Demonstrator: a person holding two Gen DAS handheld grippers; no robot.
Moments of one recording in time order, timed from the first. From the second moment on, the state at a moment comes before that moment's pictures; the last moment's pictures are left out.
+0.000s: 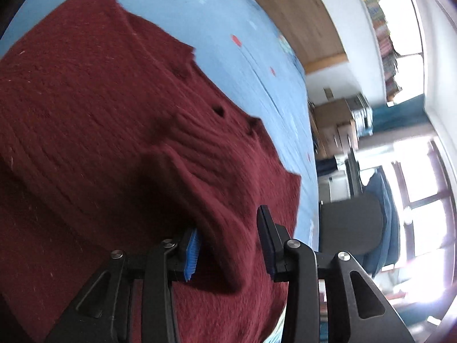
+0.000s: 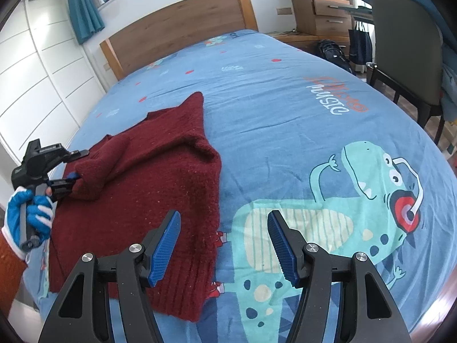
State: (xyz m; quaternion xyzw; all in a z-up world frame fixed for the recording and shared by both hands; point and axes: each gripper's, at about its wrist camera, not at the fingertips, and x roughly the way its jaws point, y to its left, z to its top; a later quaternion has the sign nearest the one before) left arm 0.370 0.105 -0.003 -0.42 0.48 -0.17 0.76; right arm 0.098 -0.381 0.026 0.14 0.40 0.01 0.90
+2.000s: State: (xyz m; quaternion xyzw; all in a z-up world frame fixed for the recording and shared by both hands) left arm 0.364 0.141 0.020 -0.12 0.48 -0.06 0.87; right arm 0.143 -0.317 0.020 0.09 0.42 0.04 0.90
